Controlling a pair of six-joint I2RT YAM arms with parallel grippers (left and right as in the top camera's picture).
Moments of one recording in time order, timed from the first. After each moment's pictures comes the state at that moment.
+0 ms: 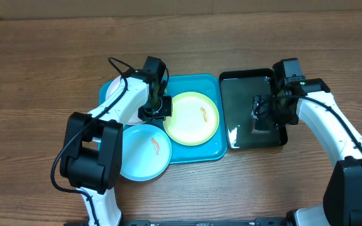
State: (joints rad) left arm -0.29 1.99 1.36 -0.88 0.17 -0.31; right arm 0.13 1.66 1.15 -0.87 -0.04 0.28
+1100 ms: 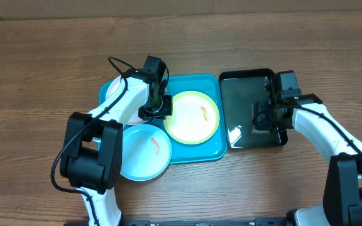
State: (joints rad) left arm -0.29 1.99 1.36 -0.87 0.17 -0.31; right arm 0.13 1.66 0.97 -0.59 -0.03 0.25
